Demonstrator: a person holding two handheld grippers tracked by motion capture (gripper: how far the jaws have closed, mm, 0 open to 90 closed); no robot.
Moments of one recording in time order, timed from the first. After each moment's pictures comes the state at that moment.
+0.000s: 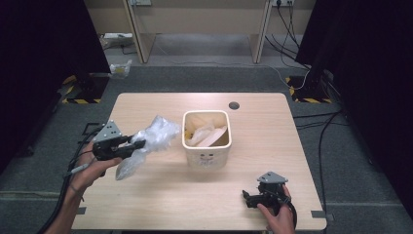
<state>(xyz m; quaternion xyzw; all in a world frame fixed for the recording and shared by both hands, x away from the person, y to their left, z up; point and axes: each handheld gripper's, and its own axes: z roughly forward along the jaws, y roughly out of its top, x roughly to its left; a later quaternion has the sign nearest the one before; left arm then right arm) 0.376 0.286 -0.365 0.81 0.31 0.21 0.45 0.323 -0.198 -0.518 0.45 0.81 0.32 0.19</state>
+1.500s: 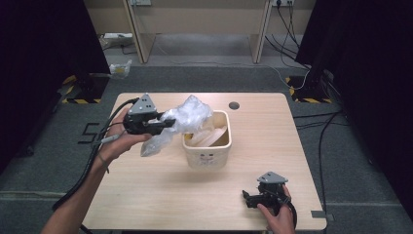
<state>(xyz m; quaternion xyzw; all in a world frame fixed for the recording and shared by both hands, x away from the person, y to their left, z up) 0.414 0.199 -0.305 0.84 0.24 0.21 0.44 0.322 -0.198 -0.518 0.45 0.81 0.32 0.19</state>
